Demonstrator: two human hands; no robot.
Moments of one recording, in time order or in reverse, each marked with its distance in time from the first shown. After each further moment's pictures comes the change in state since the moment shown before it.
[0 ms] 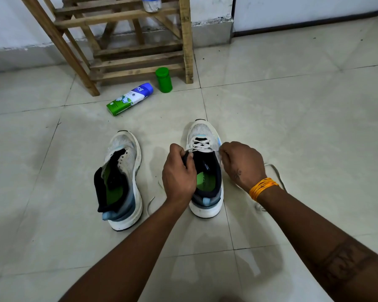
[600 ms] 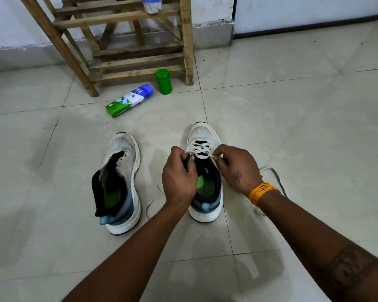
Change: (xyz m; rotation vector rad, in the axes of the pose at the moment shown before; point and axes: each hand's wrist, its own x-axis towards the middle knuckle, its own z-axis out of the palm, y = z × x) left_hand 0.003 0.000 0.001 -0.011 -0.002 0.014; right_hand 0.003 -0.005 0.008 0.363 0.103 -0.034
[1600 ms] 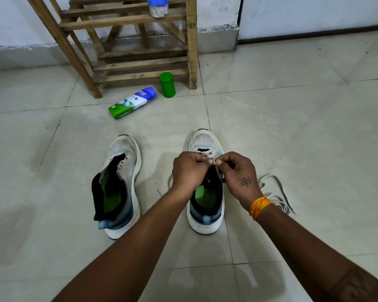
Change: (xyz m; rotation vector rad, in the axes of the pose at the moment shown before) left_hand 0.032 0.027 0.015 -0.152 -0.357 -0.343; right_hand -0.007 -0.014 0.010 0.634 0.035 0.496
